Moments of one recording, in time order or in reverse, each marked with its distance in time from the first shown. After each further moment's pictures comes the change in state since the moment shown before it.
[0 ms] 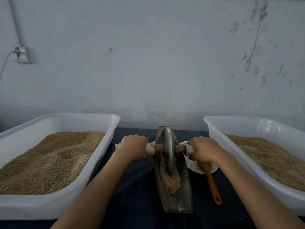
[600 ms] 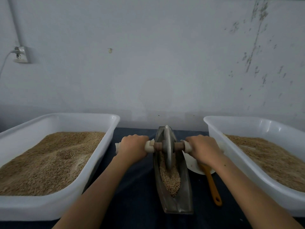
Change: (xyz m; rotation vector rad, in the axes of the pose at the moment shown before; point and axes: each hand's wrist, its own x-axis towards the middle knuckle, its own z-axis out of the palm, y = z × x) left_hand 0.000 -0.002 0.013 -0.039 0.211 -0.008; right_hand 0.000 -0.005 0.009 -0.007 0.264 -0.005
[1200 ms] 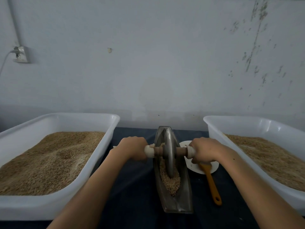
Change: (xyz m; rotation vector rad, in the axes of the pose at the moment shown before) left_hand 0.001 0.001 -0.021 -0.085 -0.391 -0.004; right_hand 0.003 0.004 -0.020 0.043 -0.435 0.023
